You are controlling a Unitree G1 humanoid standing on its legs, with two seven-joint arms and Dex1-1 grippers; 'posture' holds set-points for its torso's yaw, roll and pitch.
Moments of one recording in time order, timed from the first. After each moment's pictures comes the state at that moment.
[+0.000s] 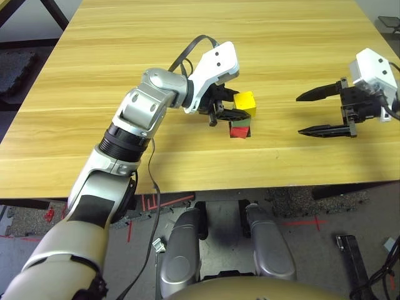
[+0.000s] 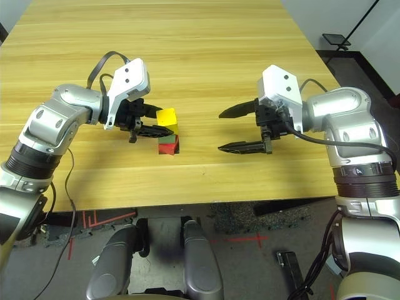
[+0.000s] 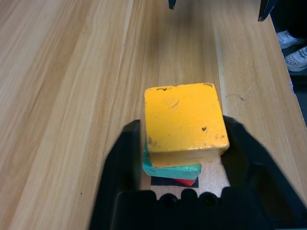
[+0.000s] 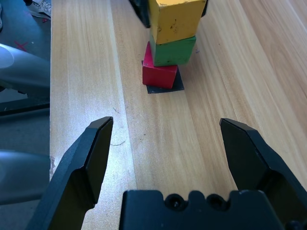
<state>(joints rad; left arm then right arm) -0.97 0.49 -0.33 0.09 -0.20 0.66 -1.12 -0.74 -0.91 0.05 0.18 0.30 0.32 1.53</state>
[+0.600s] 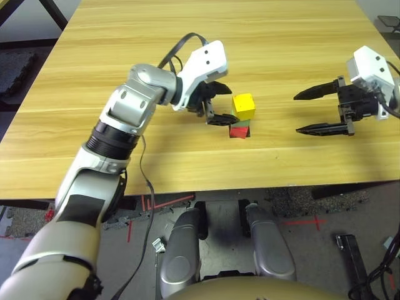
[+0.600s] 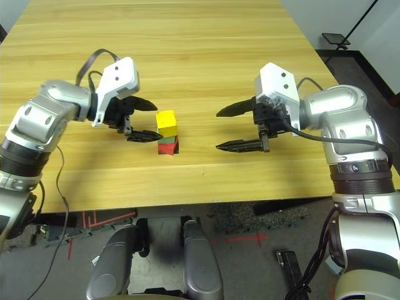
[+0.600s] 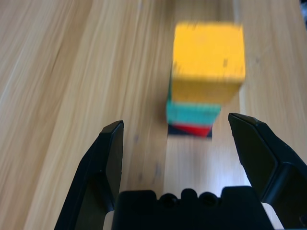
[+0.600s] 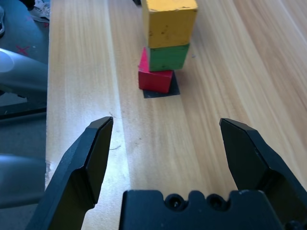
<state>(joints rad) -0.97 0.69 -0.31 0.07 -0.20 0.68 -1.22 -0.80 -0.89 0.07 0.25 0.29 0.30 1.55</state>
